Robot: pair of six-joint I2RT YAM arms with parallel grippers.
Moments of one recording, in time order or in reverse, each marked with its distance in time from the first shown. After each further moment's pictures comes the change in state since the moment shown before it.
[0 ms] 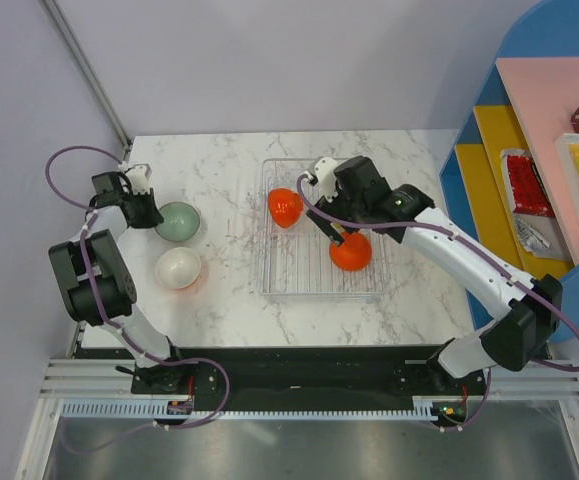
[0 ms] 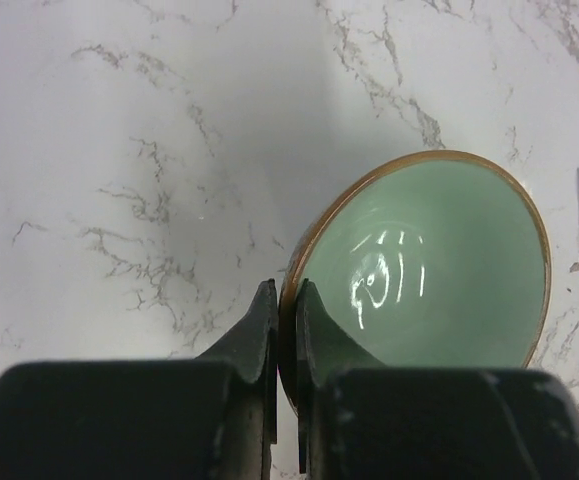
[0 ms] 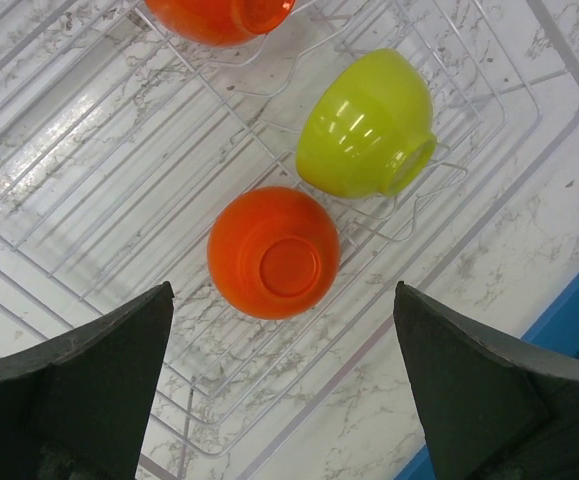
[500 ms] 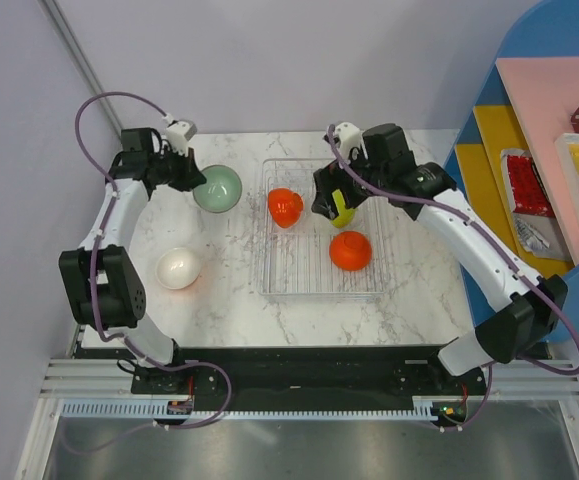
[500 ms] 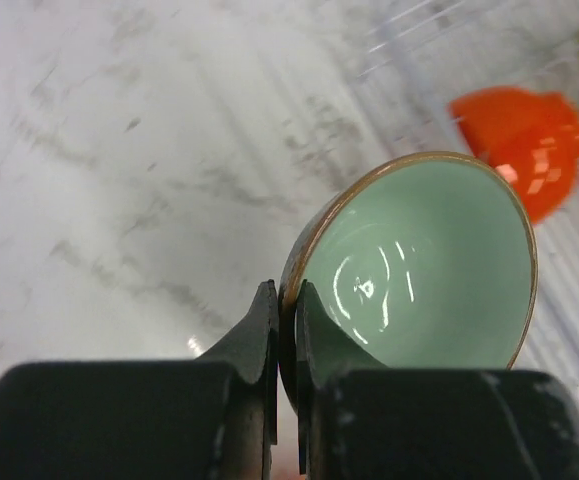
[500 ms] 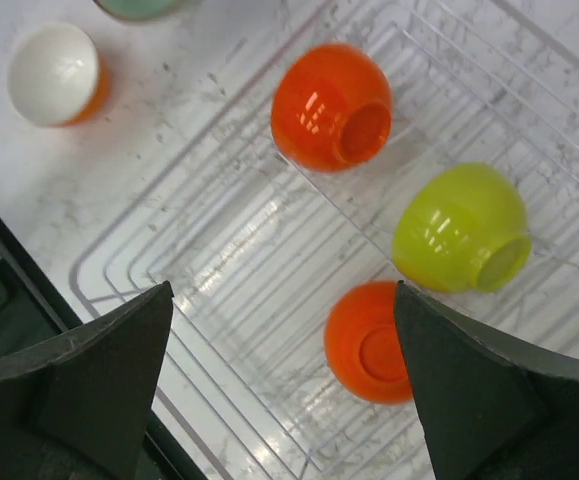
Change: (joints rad) left arm -0.236 -0.060 0.291 -0.213 0.178 0.043; right arm -0.161 0.022 0.093 0.069 -0.404 0.184
